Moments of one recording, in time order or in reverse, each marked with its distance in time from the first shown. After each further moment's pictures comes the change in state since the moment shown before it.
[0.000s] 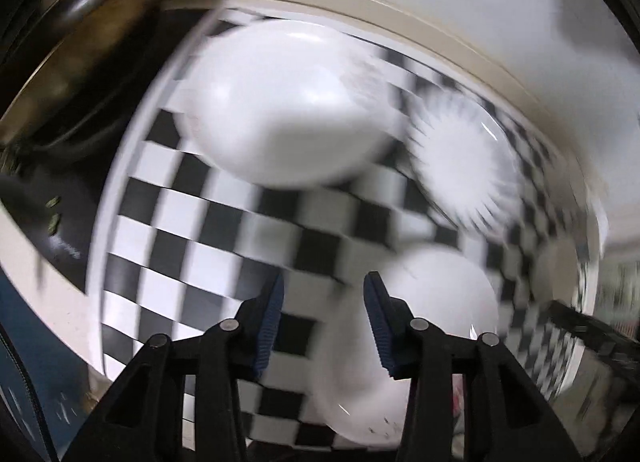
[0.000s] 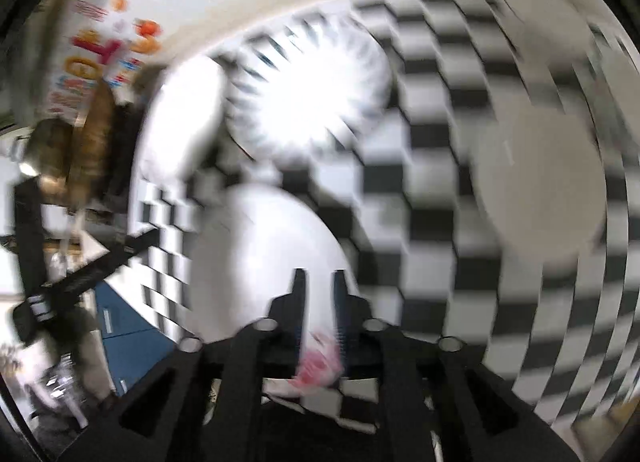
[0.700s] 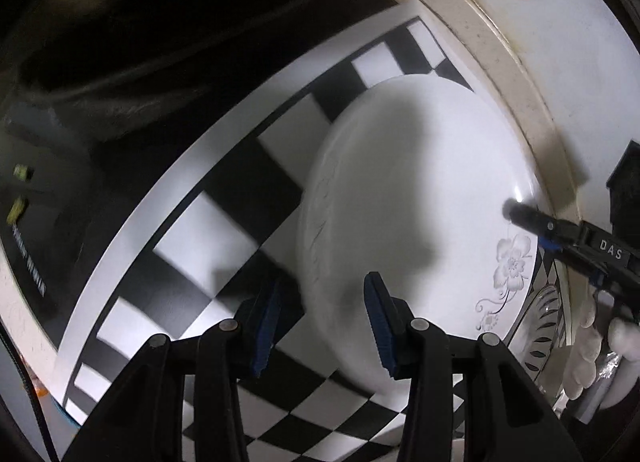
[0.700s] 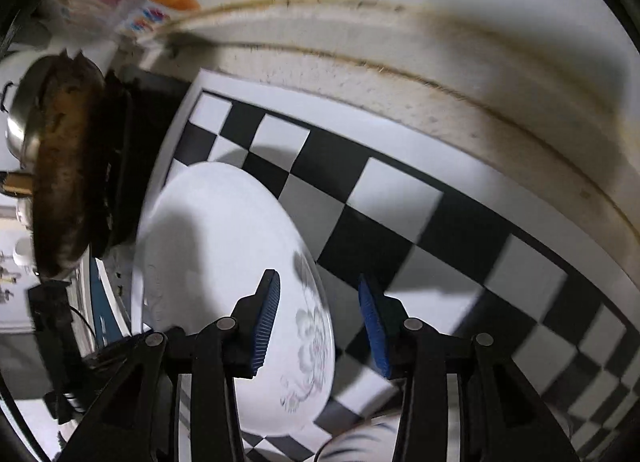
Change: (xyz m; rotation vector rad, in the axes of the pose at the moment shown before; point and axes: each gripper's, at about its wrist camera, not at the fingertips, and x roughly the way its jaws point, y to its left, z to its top) left arm 0.082 0.114 0.084 -0.457 0.025 -0.063; right arm 0.208 0.150 0.265 -0.387 0.277 0.061
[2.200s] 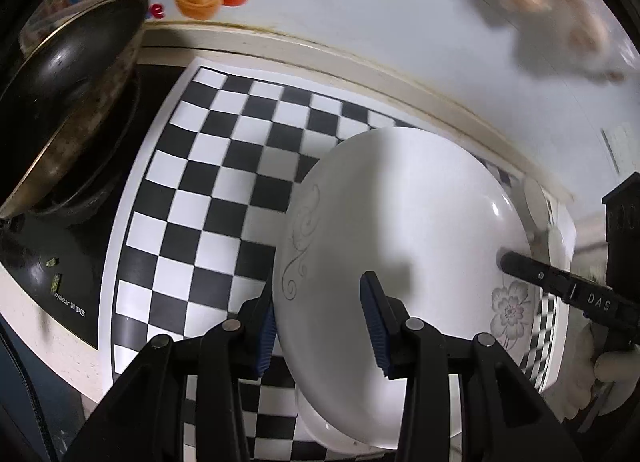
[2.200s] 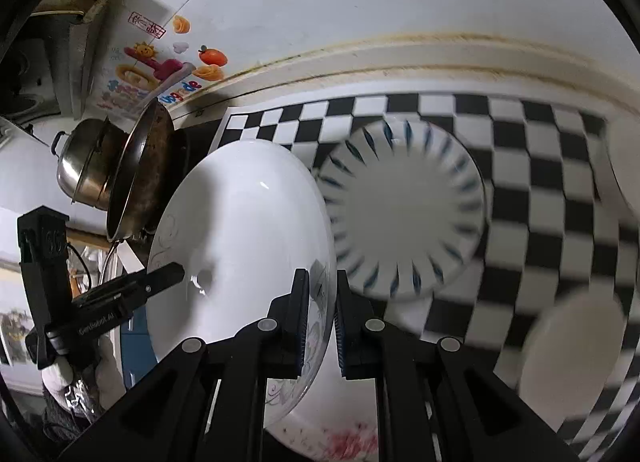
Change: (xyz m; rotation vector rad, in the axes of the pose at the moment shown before) left arm -0.114 -0.097 -0.124 0.589 -0.076 -0.072; right arm -0.164 -0.025 -0.271 0.225 -0.335 0.048
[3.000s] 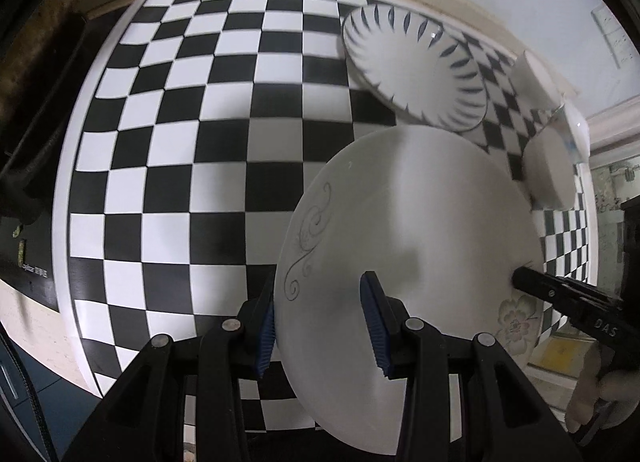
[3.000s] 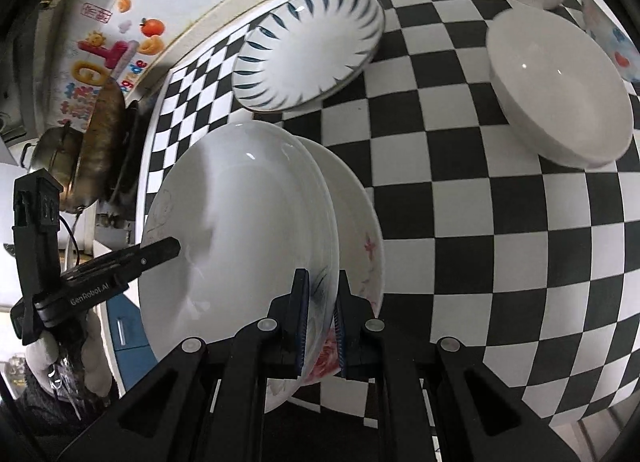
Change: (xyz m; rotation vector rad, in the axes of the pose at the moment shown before) left arm 0.066 -0.009 -0.088 0.161 0.197 0.030; right arm 0.036 -0.037 -0.164 0.205 0.014 -0.082
